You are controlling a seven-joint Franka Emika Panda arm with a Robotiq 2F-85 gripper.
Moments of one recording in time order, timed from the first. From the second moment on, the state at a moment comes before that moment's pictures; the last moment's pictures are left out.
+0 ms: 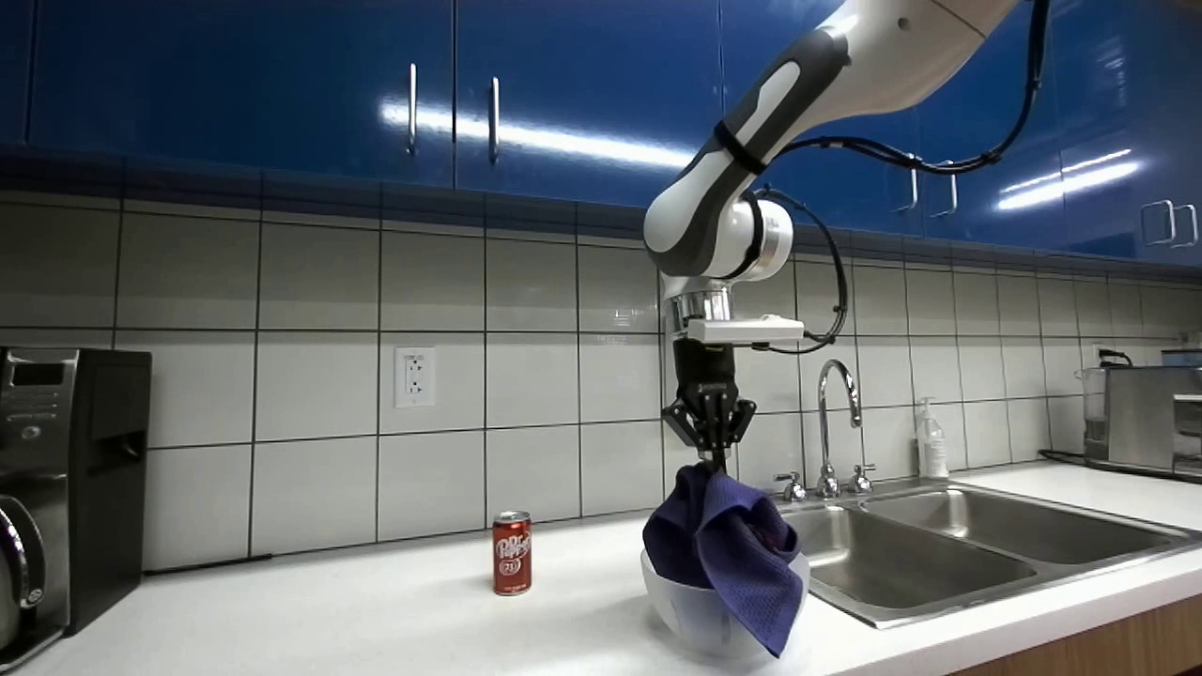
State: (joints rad) arm 0.12 0.23 0.06 -1.95 -0.03 2.09 0.12
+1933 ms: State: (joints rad) arm 0.13 0.01 0.12 -2.08 0.10 2.07 0.16
